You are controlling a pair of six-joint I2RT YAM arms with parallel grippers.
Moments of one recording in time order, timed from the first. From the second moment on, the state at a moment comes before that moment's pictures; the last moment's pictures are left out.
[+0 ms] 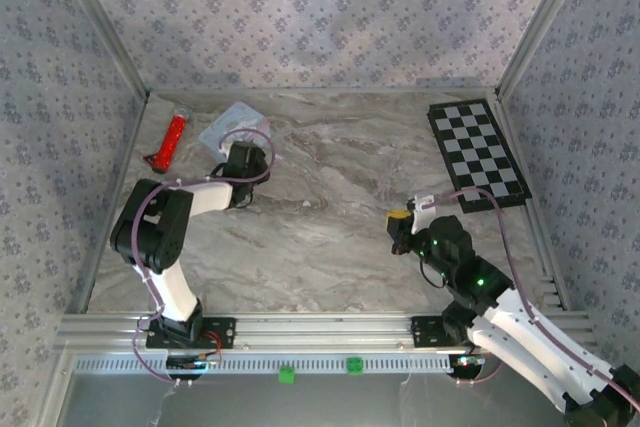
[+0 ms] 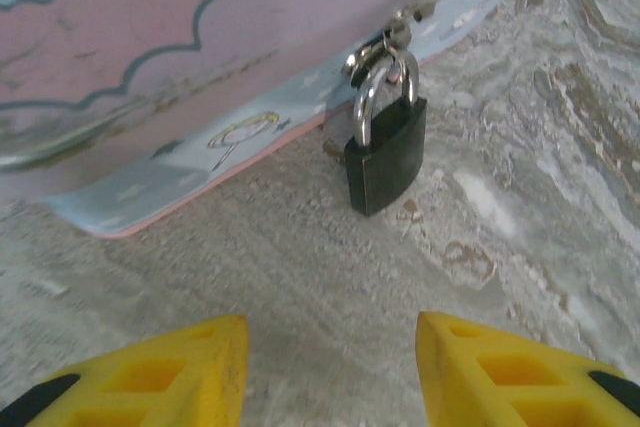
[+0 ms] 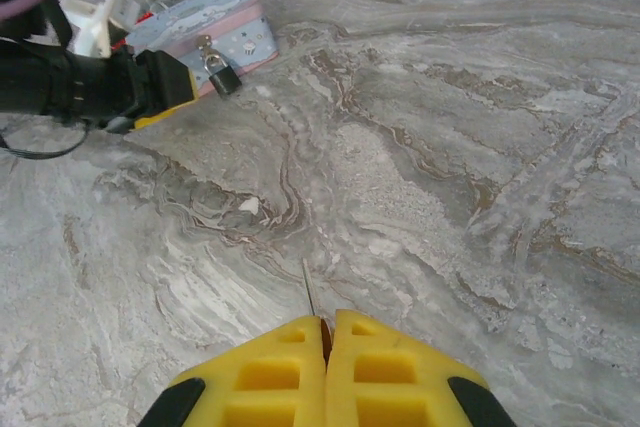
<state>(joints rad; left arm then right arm) -0.37 1.78 0.88 0.15 -0.21 -0.69 0.67 0.50 0.36 -0.22 0.07 0.31</state>
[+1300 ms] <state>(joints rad) -0.31 2.03 1.04 0.38 -0.18 -0.81 0.65 0.37 0.34 -0.22 0.02 0.31</state>
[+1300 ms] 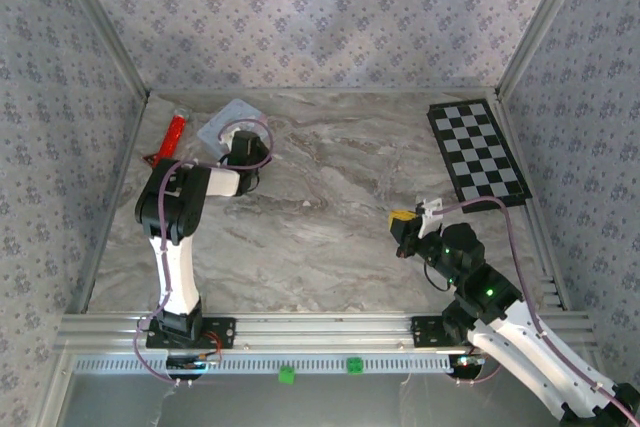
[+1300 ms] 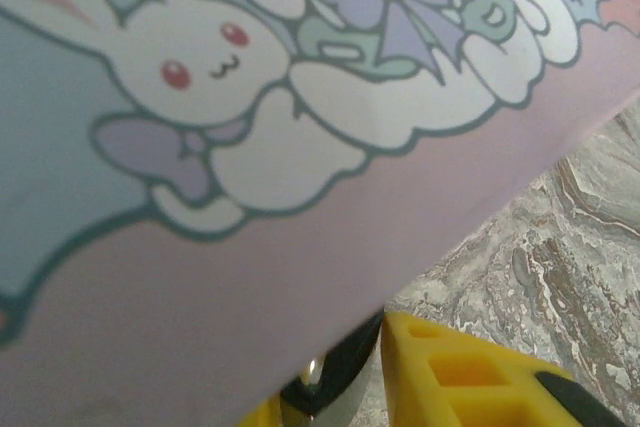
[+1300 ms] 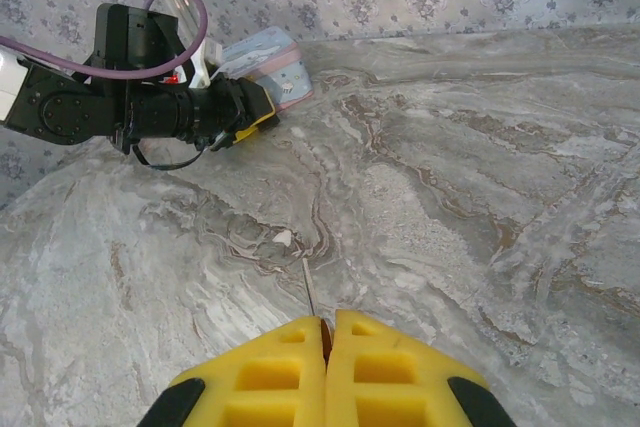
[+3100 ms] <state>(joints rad) -0.62 1.70 0.67 0.40 0.38 -1.08 0.74 0.84 0.23 0.06 -0.05 1.03</state>
